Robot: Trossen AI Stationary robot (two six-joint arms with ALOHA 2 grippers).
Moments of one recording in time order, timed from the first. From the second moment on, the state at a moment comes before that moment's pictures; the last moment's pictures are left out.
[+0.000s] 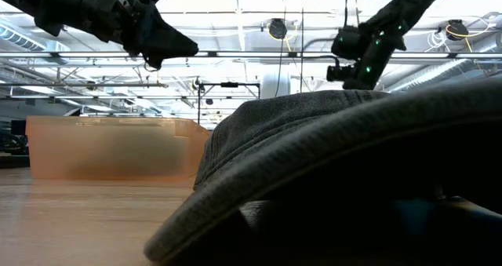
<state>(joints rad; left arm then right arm) -0.14 1.17 0.47 0.43 -0.16 -0.03 -0.79 1.41 0.93 -0.52 -0.11 -0.37</state>
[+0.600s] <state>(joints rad) -0.14 1.17 0.47 0.39 -0.16 -0.05 -0.85 1.53 0.93 -0.46 -0.11 -0.44</state>
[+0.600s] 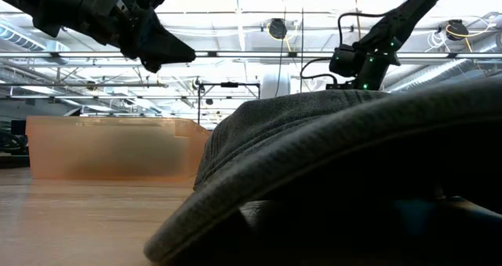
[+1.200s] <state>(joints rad) -0.14 1.17 0.47 0.39 -0.16 -0.06 -0.85 1.53 0.83 -0.36 -0.14 -0.40</state>
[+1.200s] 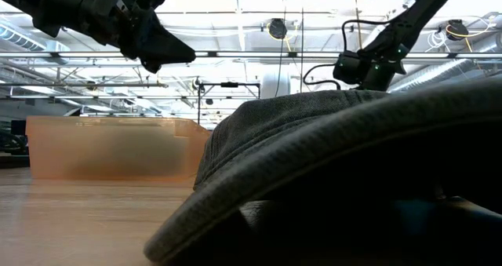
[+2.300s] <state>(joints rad) -0.14 1.17 0.47 0.39 -0.16 -0.06 -0.43 0.92 0.83 -0.60 -0.10 -0.18</state>
